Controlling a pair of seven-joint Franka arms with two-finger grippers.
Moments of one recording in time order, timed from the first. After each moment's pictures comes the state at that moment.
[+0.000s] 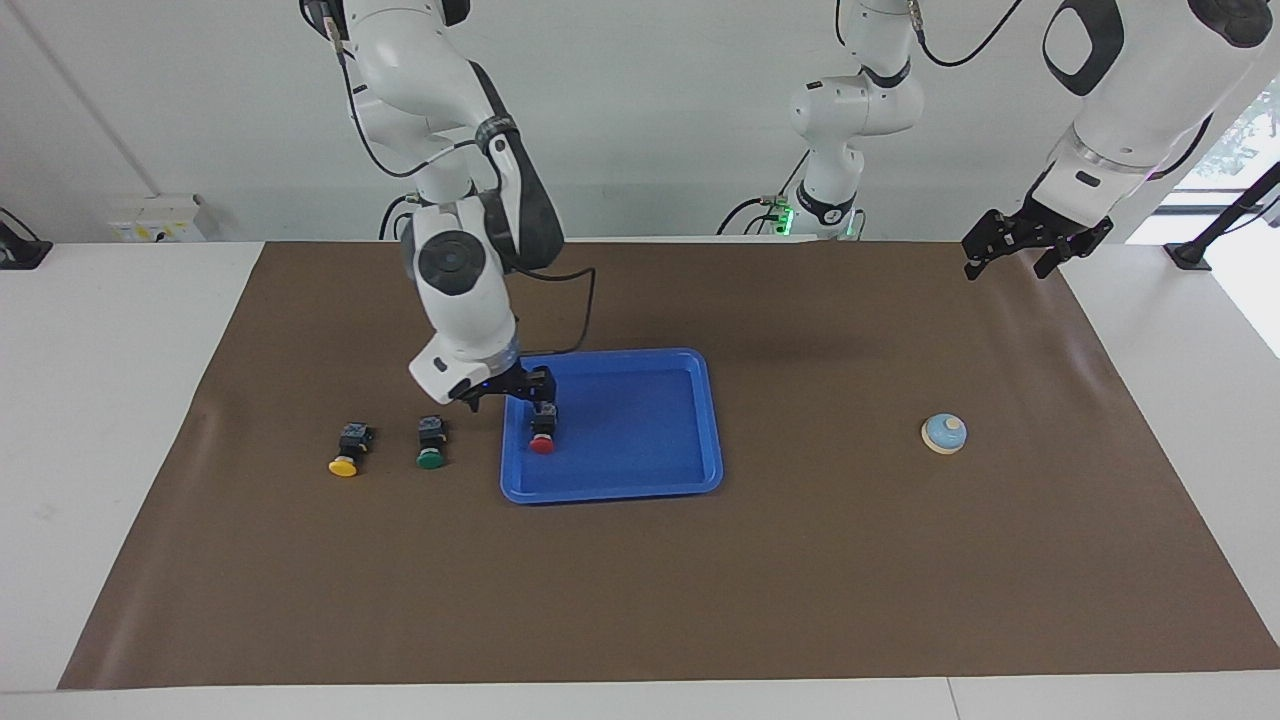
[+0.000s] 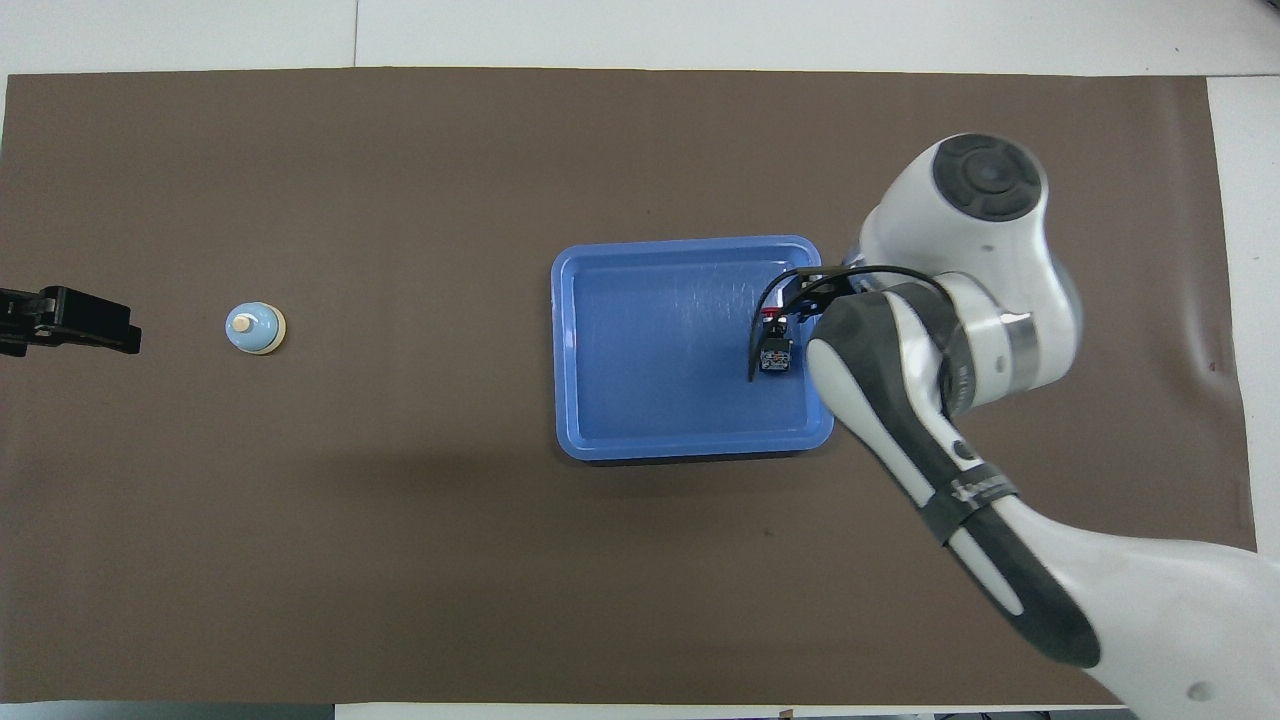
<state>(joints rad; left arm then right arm) 0.02 -0.04 -0.03 -1.66 -0.01 1.56 0.04 0.25 0.28 -0.05 -1.77 0.04 2.00 0.20</state>
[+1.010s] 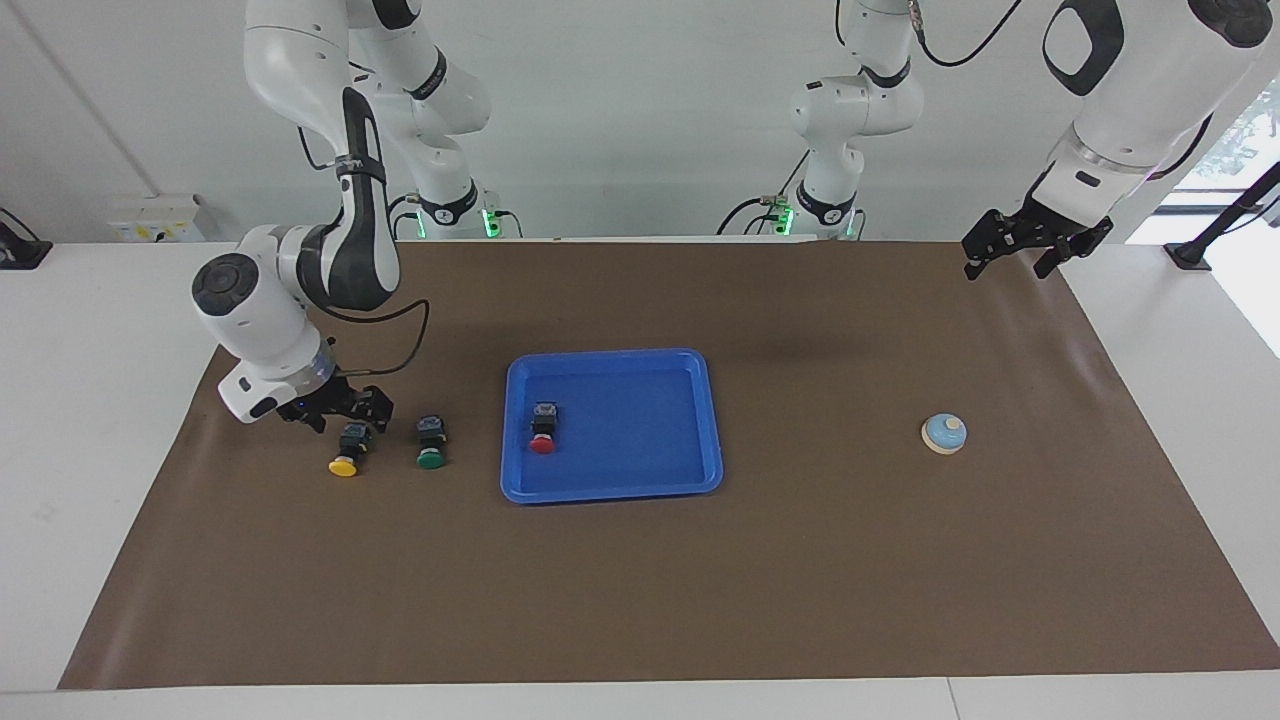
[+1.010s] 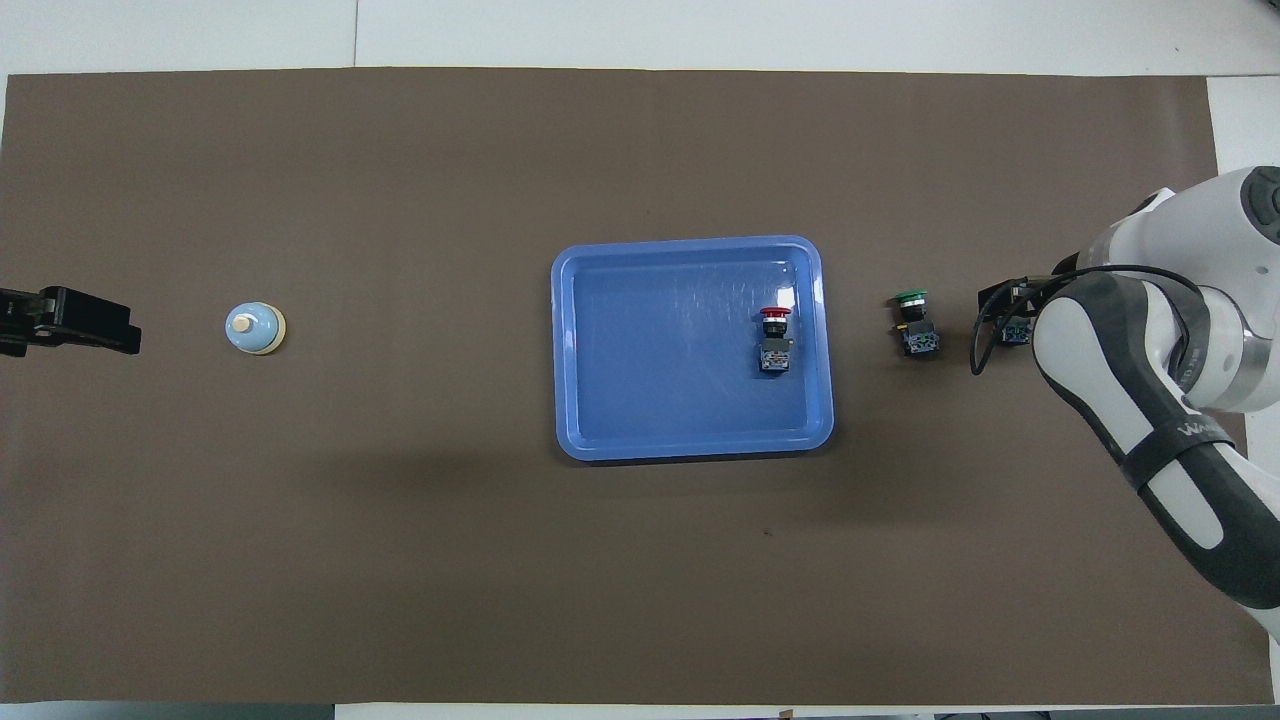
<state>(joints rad) 0.02 -0.04 -0.03 -1.66 -0.01 1.56 0.04 -0.05 0.26 -0.06 -1.98 0.04 2.22 -0.09</state>
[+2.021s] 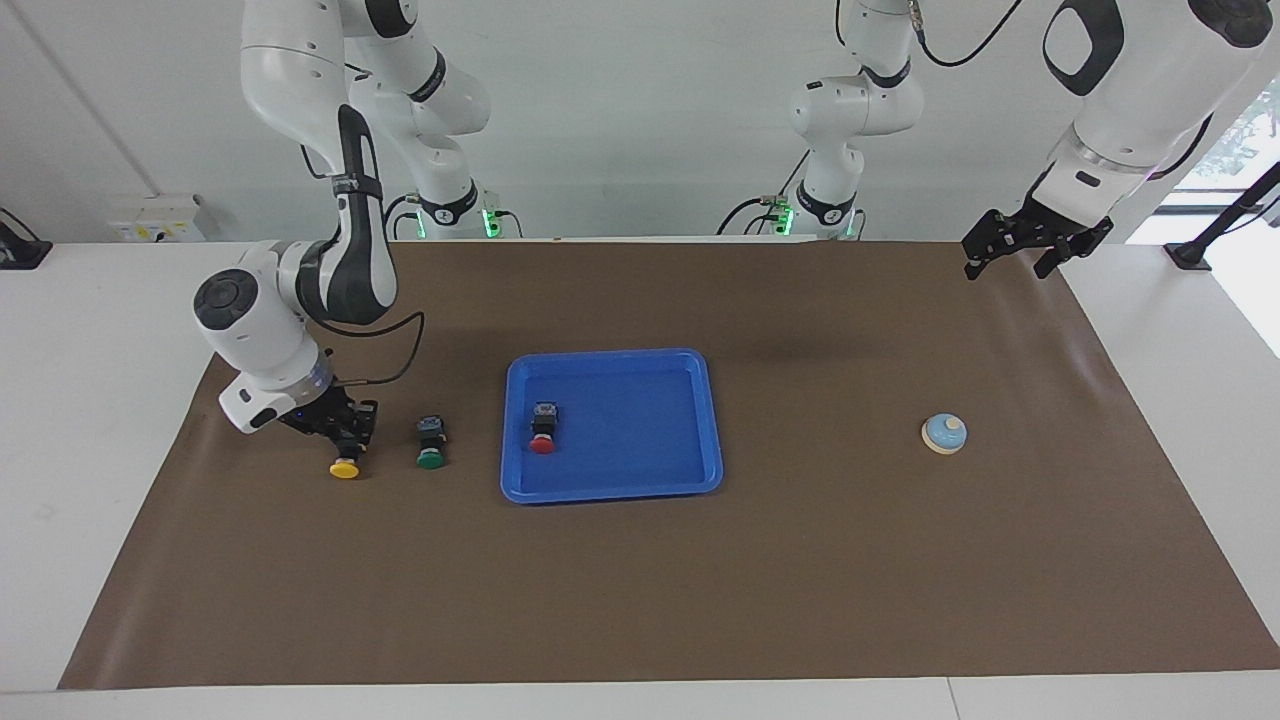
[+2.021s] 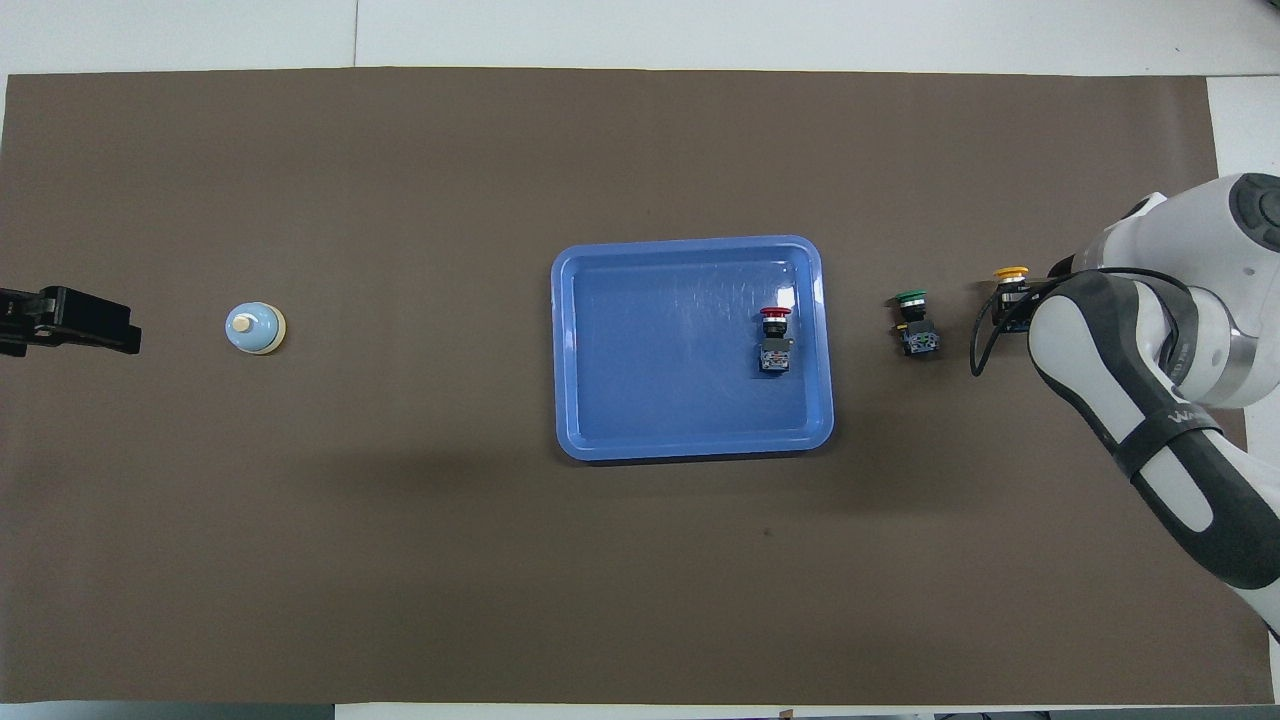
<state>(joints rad) 0.02 -0.04 -0.03 -1.66 -0.01 1.56 0.04 -0.05 0.30 -0.04 -1.92 0.04 2.17 -0.08</state>
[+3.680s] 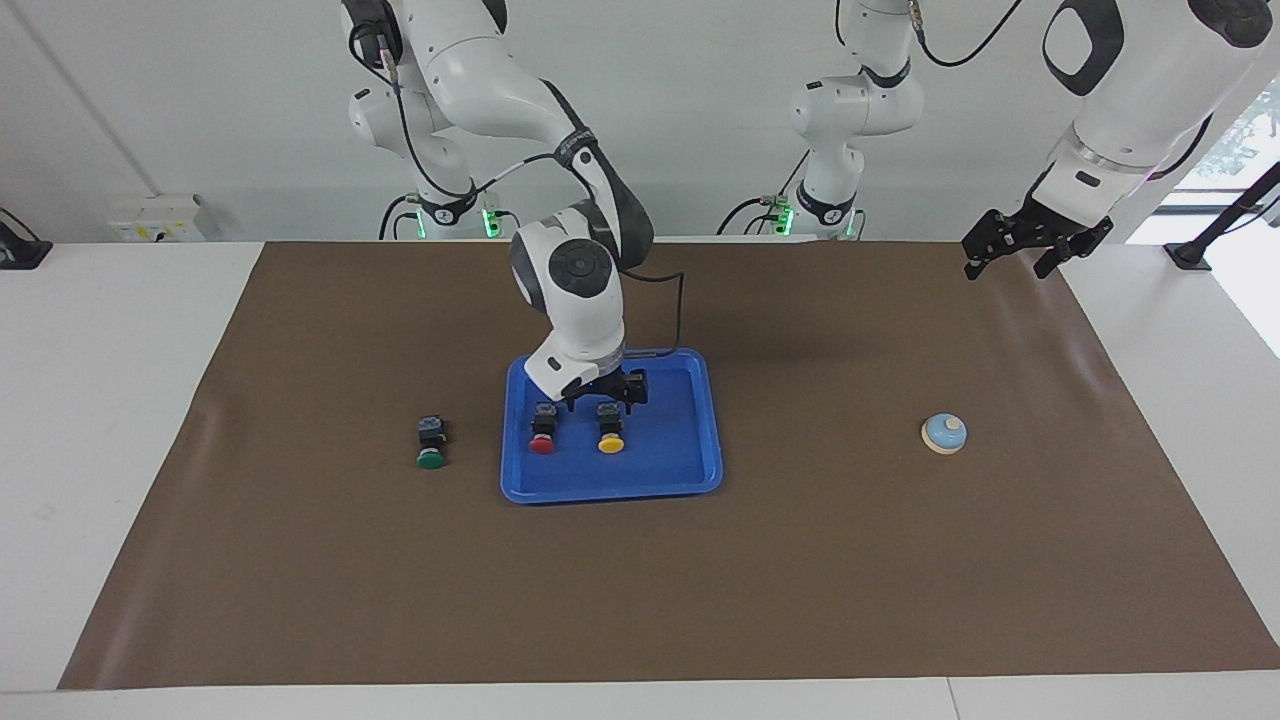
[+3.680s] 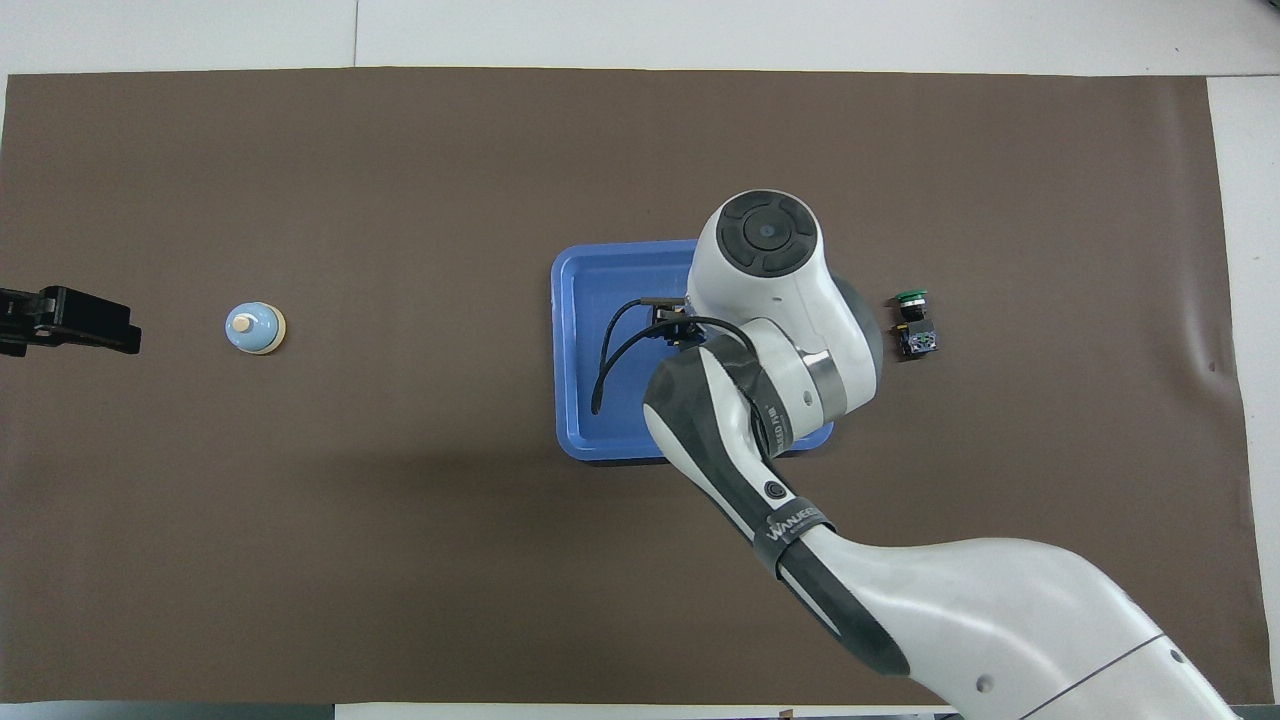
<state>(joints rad) 0.02 -0.04 -0.03 -1.66 -0.01 1.56 0.04 0.50 0.43 -0.05 -1.66 0.07 2.03 0.51</state>
